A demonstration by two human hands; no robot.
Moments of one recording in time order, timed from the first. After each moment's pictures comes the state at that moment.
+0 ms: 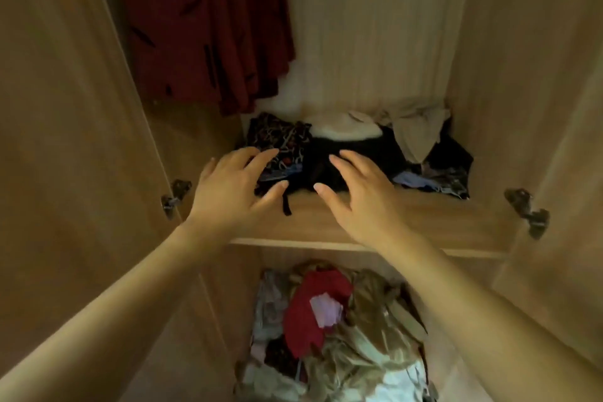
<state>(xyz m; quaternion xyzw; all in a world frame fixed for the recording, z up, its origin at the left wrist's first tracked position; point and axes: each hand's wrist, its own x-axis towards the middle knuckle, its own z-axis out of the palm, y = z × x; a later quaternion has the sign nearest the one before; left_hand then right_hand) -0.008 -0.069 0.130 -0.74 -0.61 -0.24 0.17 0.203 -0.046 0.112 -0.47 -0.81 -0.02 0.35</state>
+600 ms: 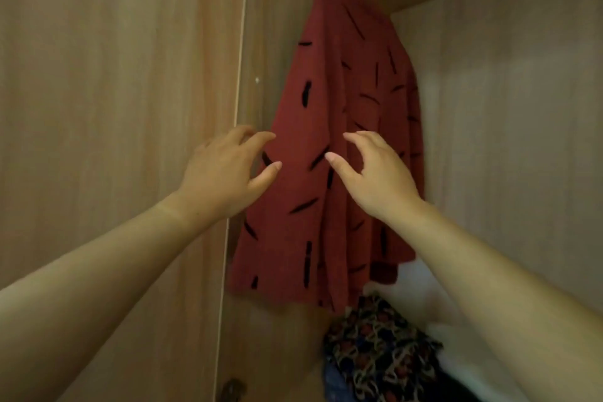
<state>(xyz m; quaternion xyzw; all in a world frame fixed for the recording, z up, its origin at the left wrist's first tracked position) -0.130 0.042 0.379 -0.50 -0.69 -0.27 0.45 0.040 0.189 0.388 -0.19 -0.83 -0.06 0.52</state>
